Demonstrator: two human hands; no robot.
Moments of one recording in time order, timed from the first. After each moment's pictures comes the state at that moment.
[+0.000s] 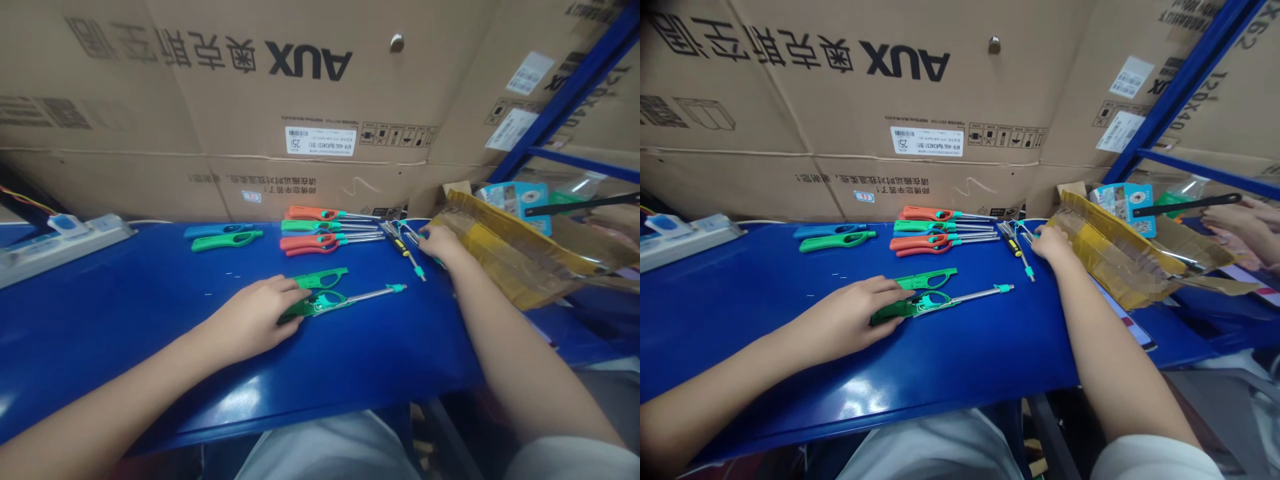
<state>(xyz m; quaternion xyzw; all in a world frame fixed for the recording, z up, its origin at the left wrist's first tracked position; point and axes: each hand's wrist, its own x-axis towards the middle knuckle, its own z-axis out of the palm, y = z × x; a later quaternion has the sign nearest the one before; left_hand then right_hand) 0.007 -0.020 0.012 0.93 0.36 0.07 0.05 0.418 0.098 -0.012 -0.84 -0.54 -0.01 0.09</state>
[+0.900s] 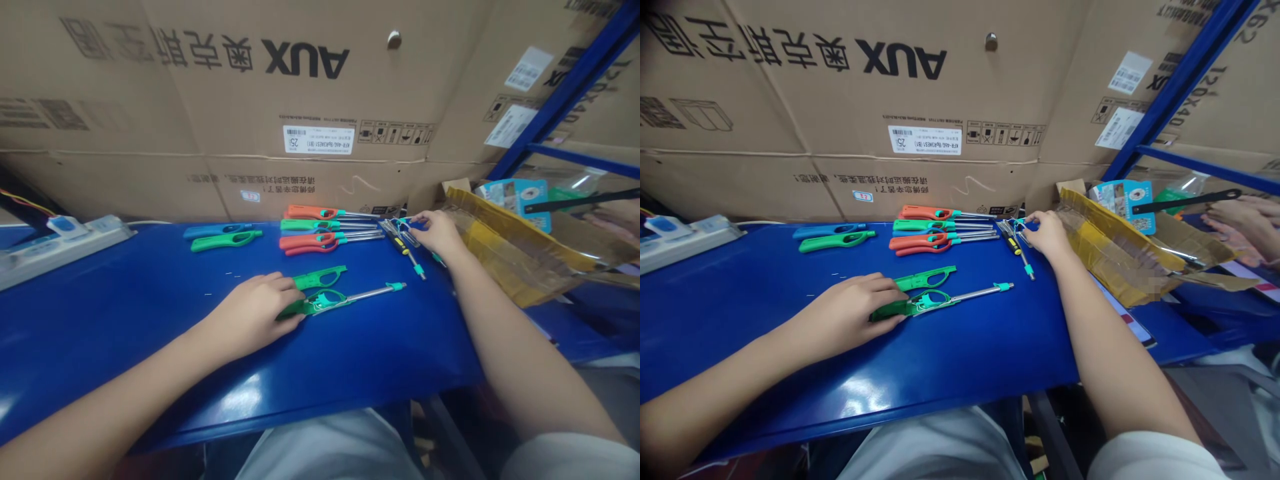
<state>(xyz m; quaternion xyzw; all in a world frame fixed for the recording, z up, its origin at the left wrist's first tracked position) 0.007 -0.017 0.014 0.93 0.35 0.05 0.03 0.405 0.091 0.003 -0.77 -0.60 -0.03 0.19</state>
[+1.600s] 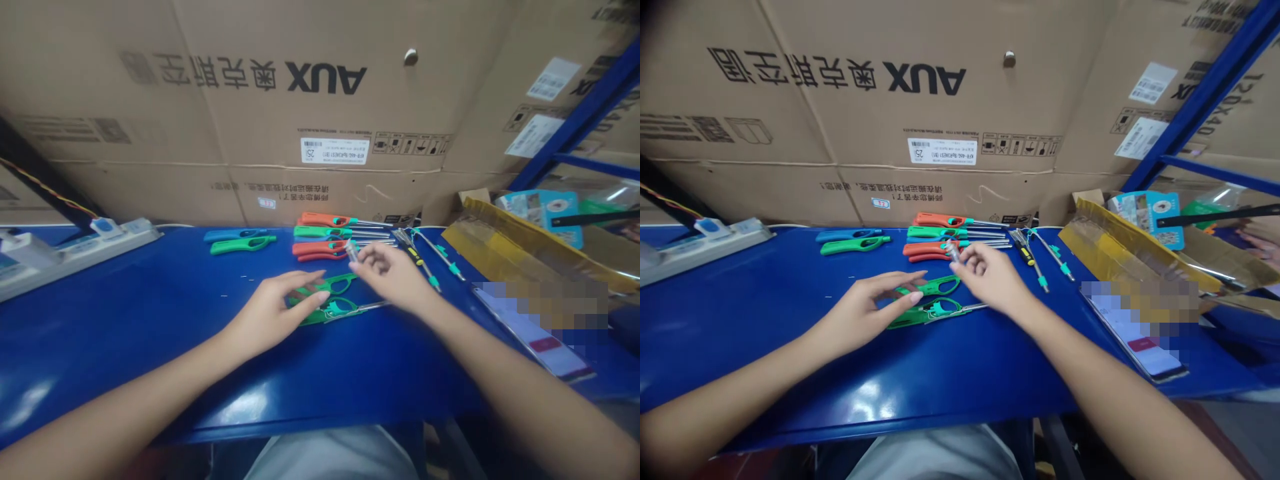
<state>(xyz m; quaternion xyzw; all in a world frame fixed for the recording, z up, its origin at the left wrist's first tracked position) 0.021 -0.022 0.010 0.76 0.45 0.34 0.33 0.264 0.014 0.011 -0.51 -0.71 0.28 0.39</state>
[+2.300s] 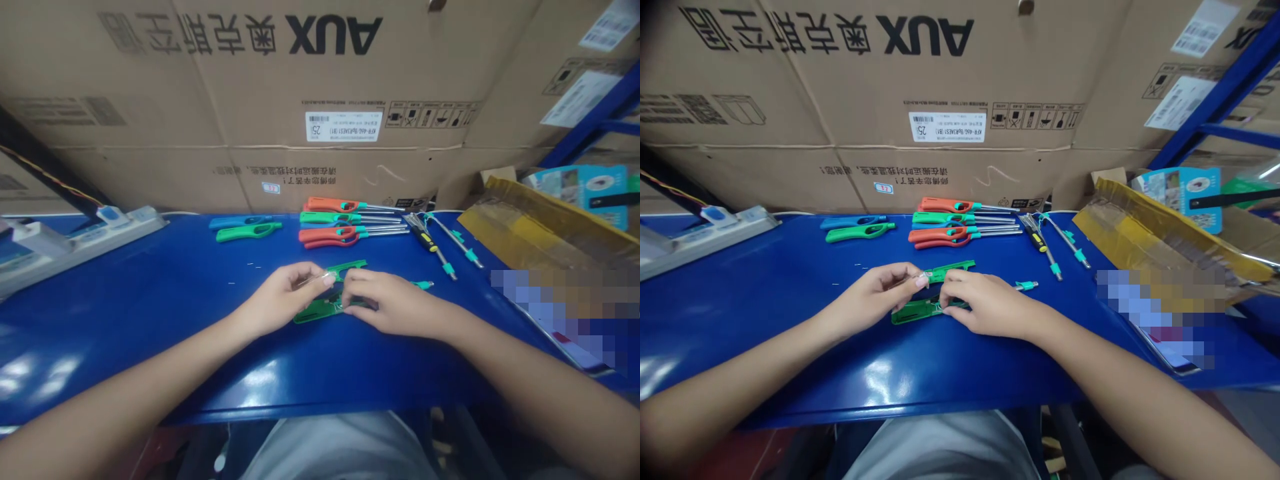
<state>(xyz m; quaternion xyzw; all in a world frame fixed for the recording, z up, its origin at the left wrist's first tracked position) 0.022 -0.017 0.009 0.65 0.44 0.30 0.54 0.253 -0.016 0.007 -0.33 -0.90 0.23 0.14</state>
